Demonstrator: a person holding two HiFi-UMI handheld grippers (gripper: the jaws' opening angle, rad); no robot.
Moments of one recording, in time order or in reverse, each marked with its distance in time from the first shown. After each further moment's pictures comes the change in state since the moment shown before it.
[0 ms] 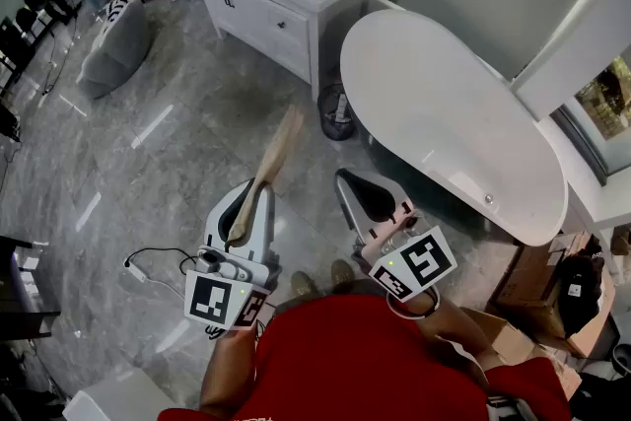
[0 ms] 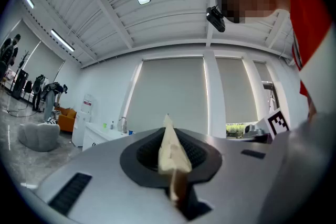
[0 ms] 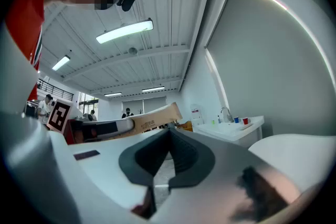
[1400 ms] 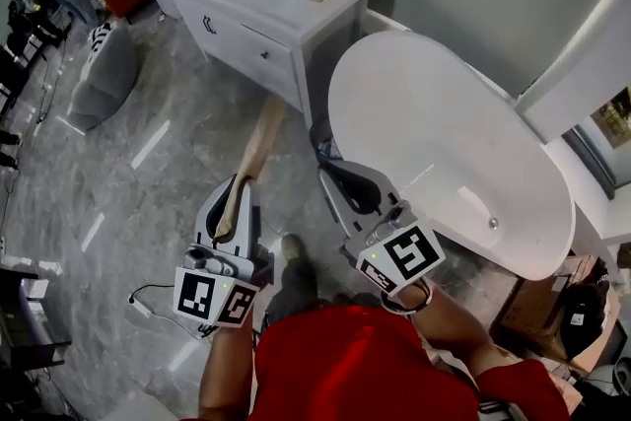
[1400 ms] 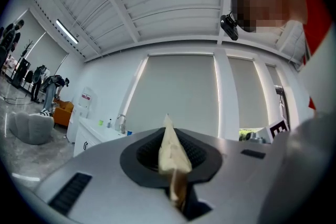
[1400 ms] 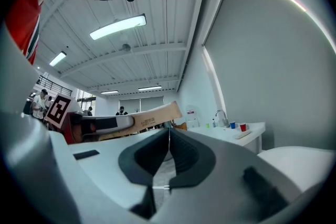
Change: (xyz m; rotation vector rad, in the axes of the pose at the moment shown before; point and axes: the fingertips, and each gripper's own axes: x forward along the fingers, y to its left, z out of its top) left arm 0.176 0.066 -0.013 -0.074 -0.022 0.011; right arm 0.111 -0.151 0.011 -0.045 -0.004 -0.009
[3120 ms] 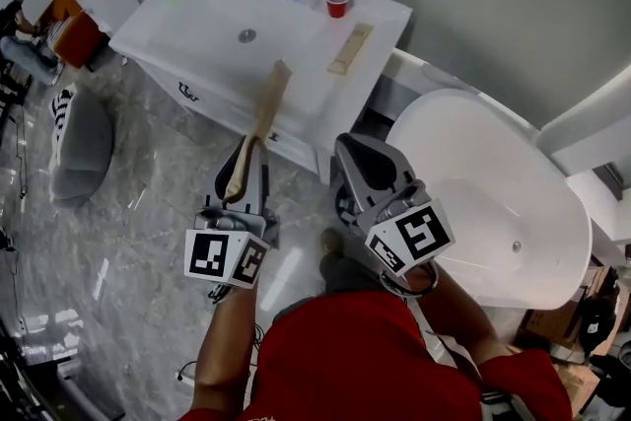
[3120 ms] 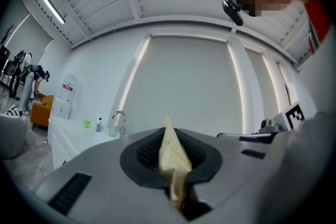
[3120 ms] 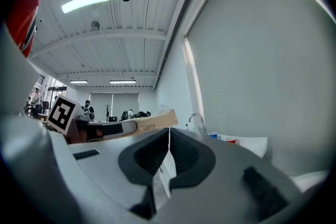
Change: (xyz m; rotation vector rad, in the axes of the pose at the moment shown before) left arm 0.382 0.288 -0.006 0.020 0.077 -0.127; right arm 0.344 -0.265 0.004 -0.040 0.004 -0.271
